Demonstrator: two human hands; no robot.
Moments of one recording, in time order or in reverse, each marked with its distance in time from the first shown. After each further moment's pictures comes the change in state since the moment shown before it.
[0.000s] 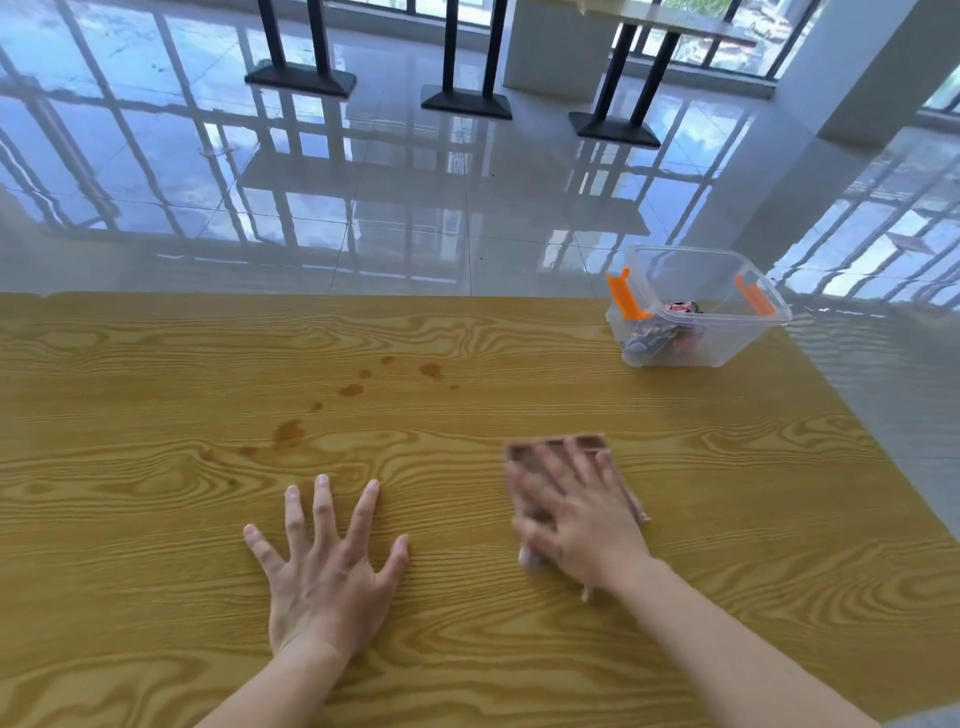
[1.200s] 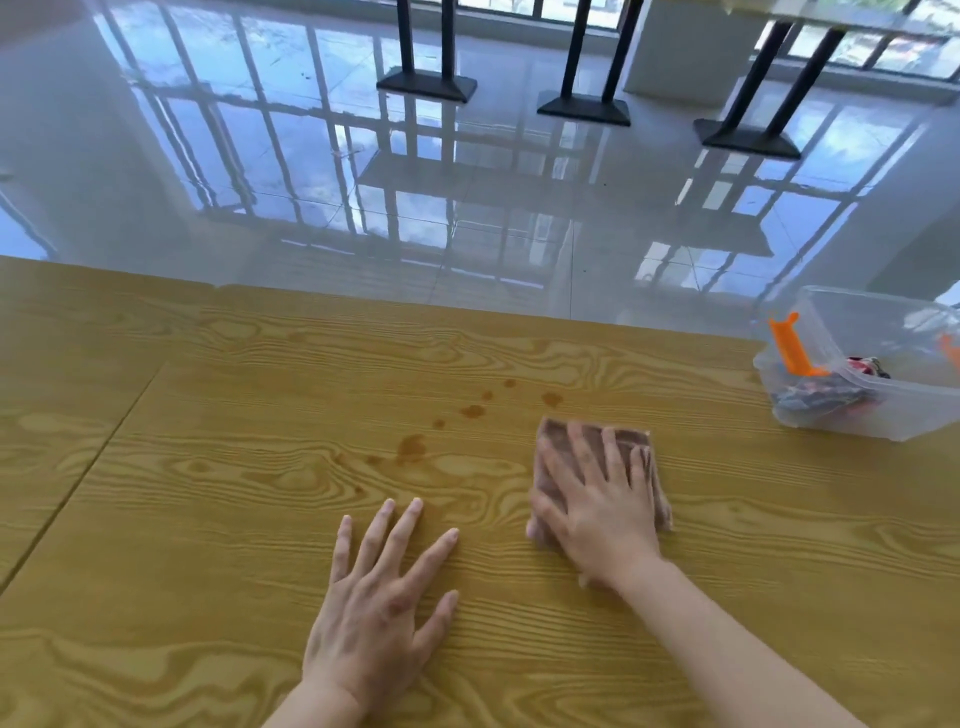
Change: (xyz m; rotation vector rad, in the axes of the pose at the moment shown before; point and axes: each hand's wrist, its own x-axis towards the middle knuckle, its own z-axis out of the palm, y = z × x) left_hand -0.003 -0.075 -0.018 -0.099 -0.001 0.248; right_hand 0.099 -0.096 -0.001 0.036 0.027 -0.062
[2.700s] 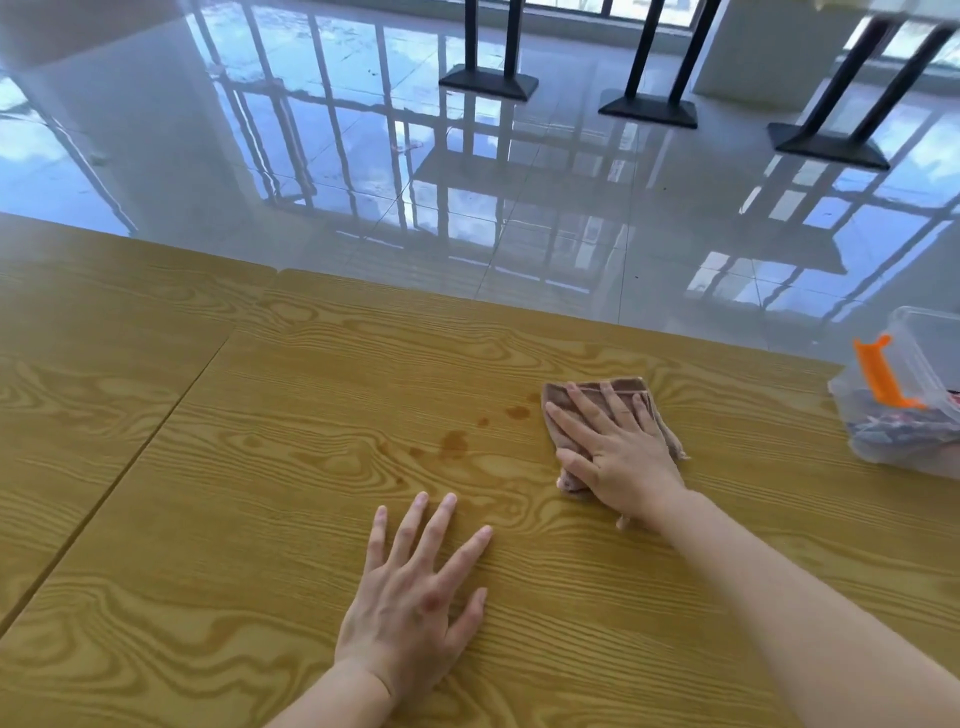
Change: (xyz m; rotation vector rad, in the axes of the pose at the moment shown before) left_hand -0.001 0.000 0.004 0.018 0.023 -0.014; right_hand 0.082 0.005 -0.022 -0.022 -0.087 -0.229
